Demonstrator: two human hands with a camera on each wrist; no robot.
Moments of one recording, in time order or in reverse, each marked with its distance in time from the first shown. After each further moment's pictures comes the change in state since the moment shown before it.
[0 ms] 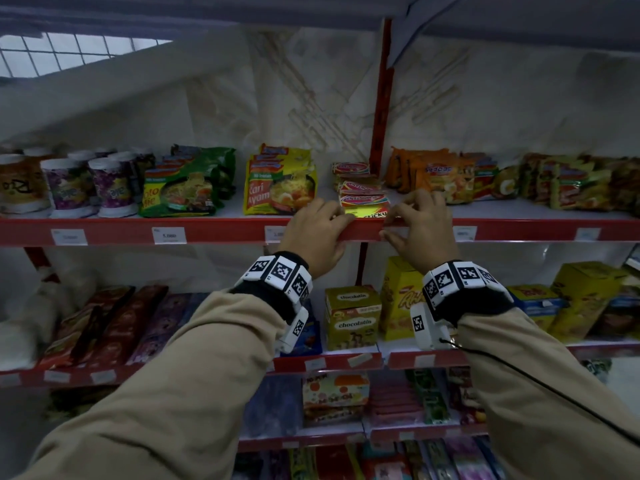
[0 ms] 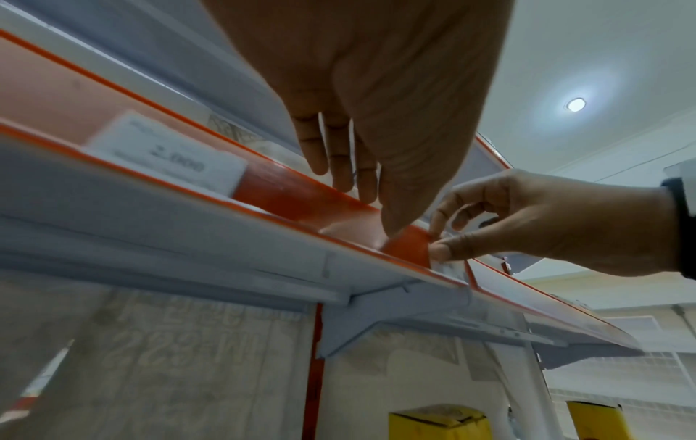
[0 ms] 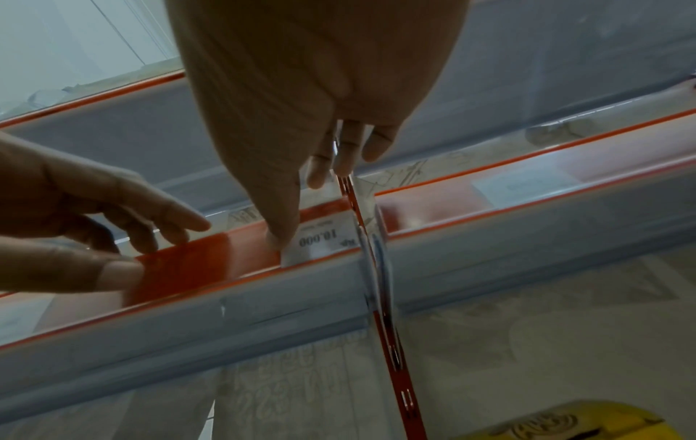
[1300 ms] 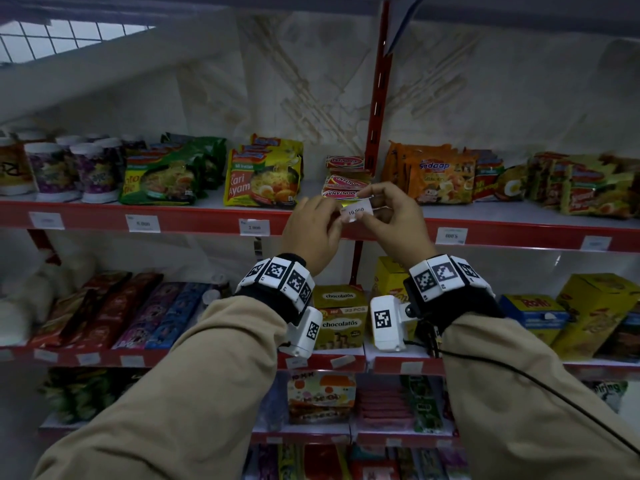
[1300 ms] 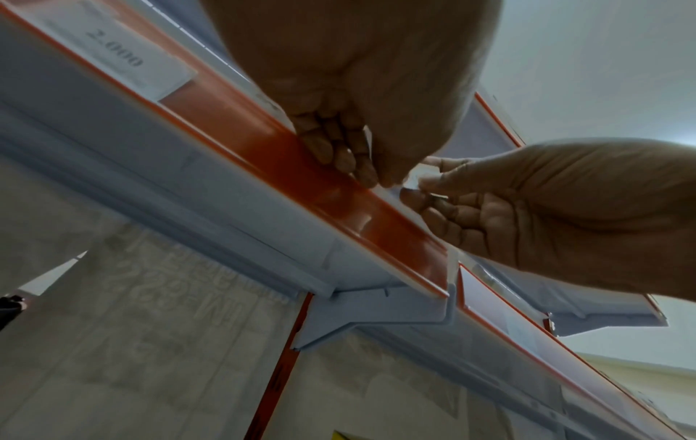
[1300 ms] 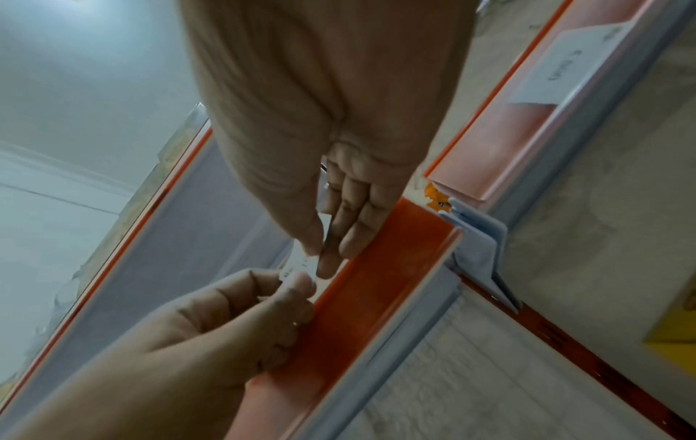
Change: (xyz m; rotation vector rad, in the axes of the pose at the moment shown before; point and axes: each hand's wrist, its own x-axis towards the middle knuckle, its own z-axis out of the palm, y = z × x) left_hand 0.025 0.039 0.033 -0.359 0.237 -0.274; right_hand 0.011 0.003 0.001 0.977 -0.076 0.120
